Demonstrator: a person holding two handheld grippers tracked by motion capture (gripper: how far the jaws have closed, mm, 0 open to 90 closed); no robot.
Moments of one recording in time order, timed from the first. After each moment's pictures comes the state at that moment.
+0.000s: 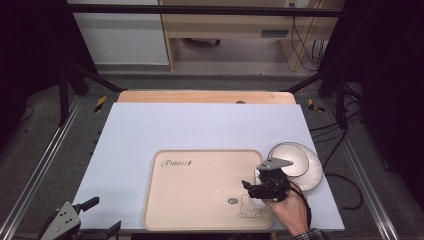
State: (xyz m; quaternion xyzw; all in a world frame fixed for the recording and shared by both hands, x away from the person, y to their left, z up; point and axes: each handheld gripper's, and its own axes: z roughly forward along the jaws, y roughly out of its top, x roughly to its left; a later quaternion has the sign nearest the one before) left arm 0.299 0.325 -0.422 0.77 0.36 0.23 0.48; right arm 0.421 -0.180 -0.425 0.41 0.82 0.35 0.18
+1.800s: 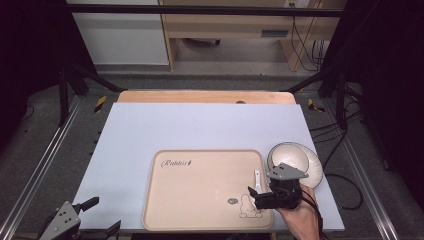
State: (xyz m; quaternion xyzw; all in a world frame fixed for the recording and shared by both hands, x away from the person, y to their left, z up) left arm 0.299 0.326 -0.422 0.77 0.36 0.22 0.48; right arm 0.389 -0.194 -0.405 0.40 0.80 0.37 0.24
